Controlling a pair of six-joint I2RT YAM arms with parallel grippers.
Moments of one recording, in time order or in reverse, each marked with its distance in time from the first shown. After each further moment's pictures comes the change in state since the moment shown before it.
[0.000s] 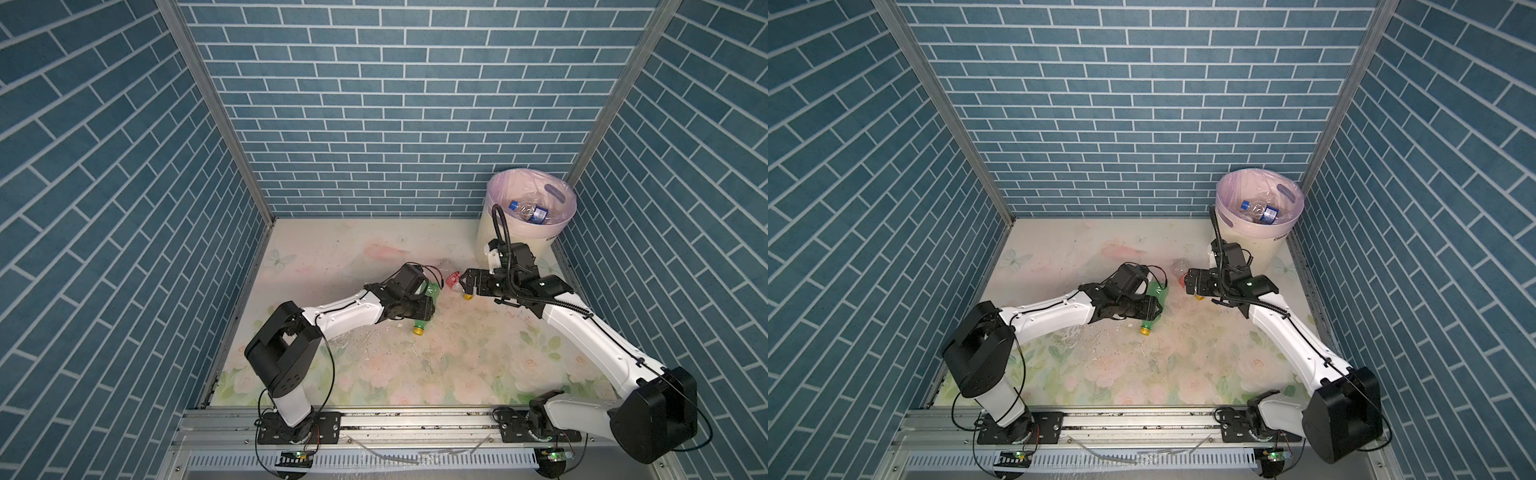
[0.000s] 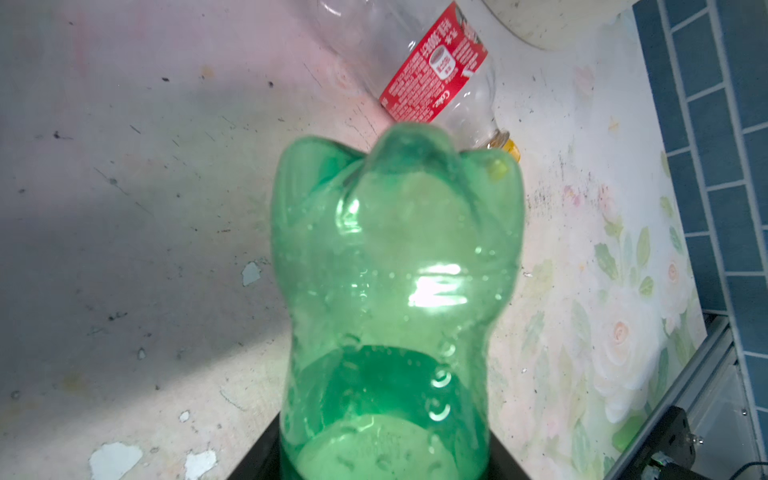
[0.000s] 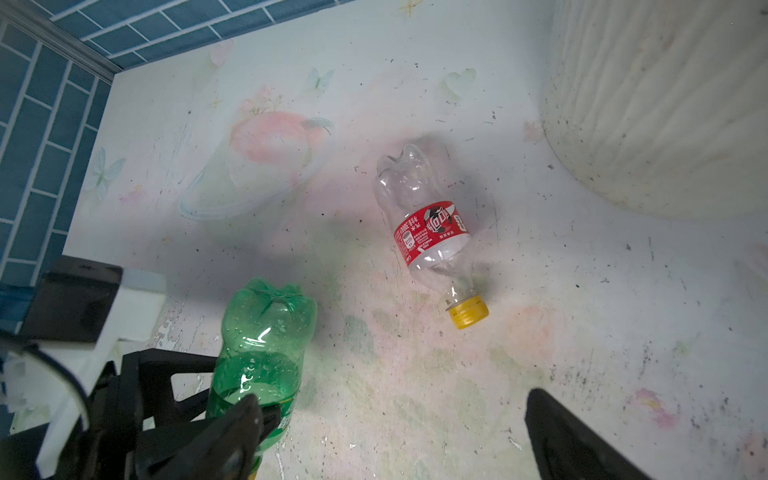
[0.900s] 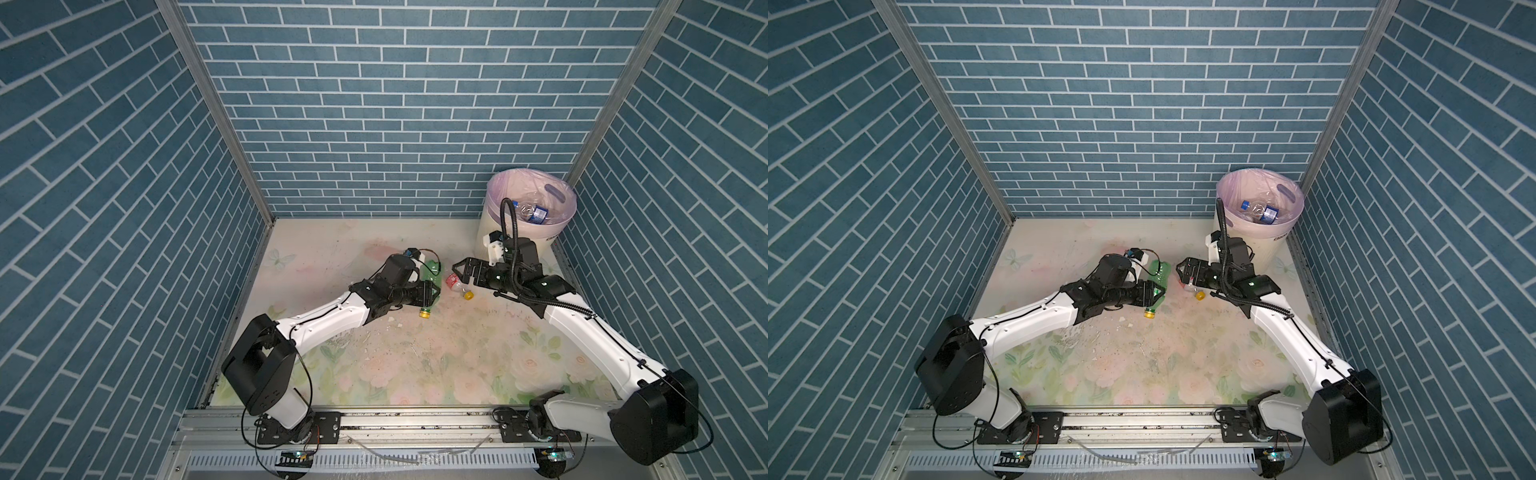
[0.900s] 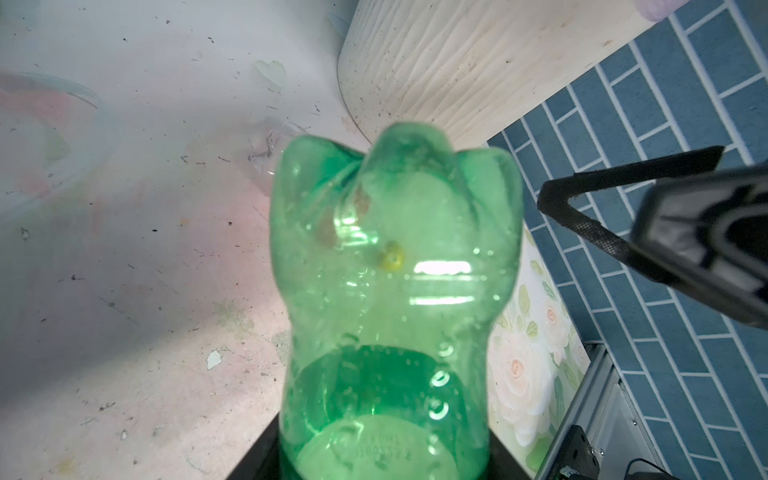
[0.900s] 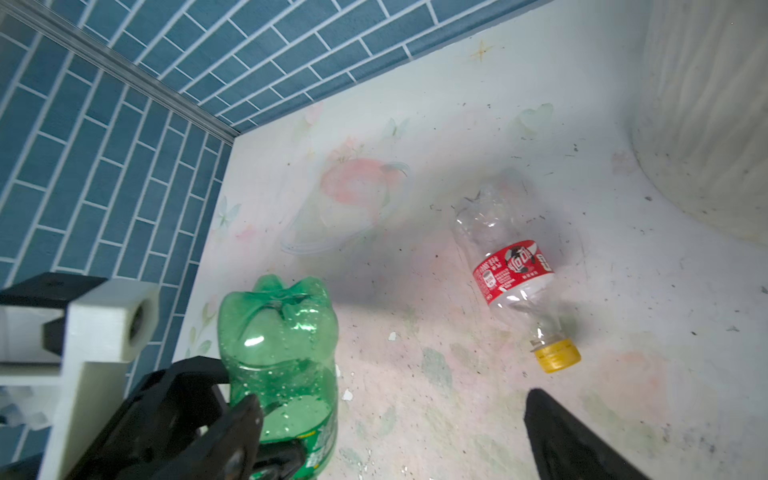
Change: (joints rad) left arm 0.027 -0.134 -0.038 0.183 0.056 -0.003; right arm -0.013 -0.005 0.000 0.176 -0.182 0.134
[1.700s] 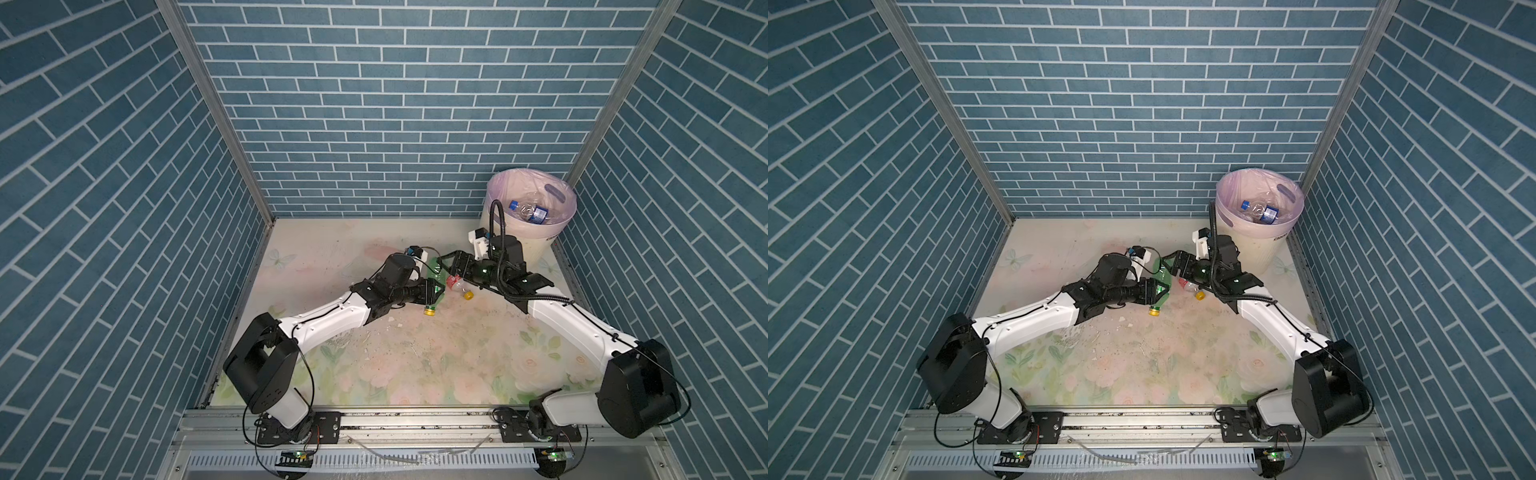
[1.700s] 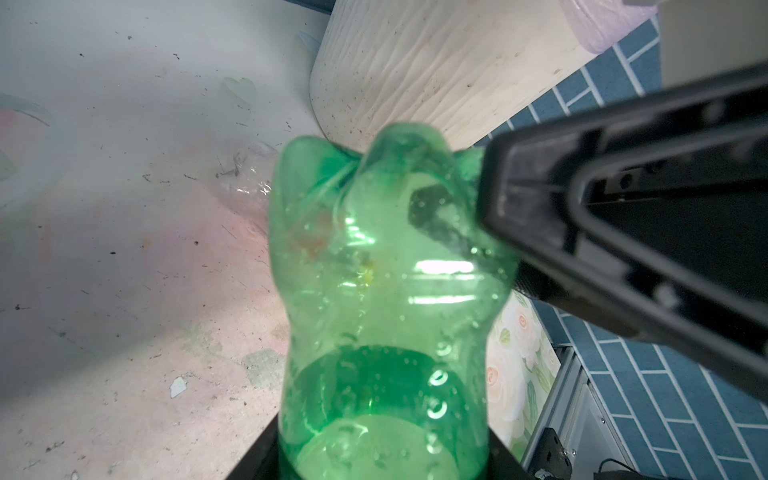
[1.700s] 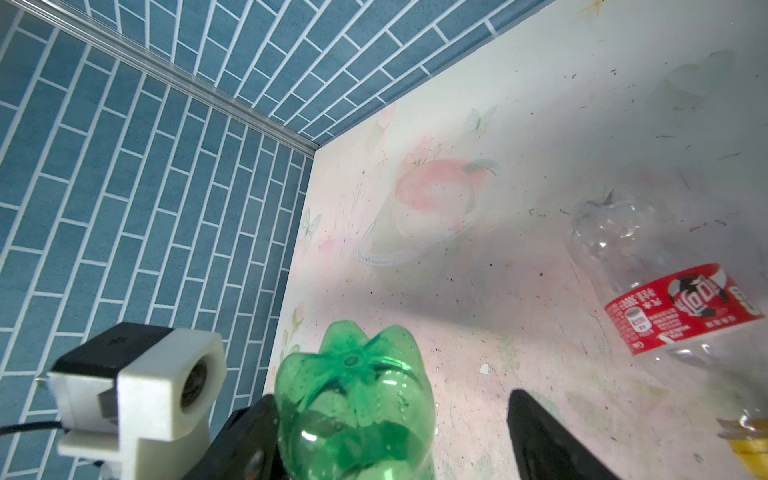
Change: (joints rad) left arm 0.000 0.017 -0.002 0.073 0.037 -0.023; right arm 0.042 0.135 -0.039 0.283 -0.153 0.179
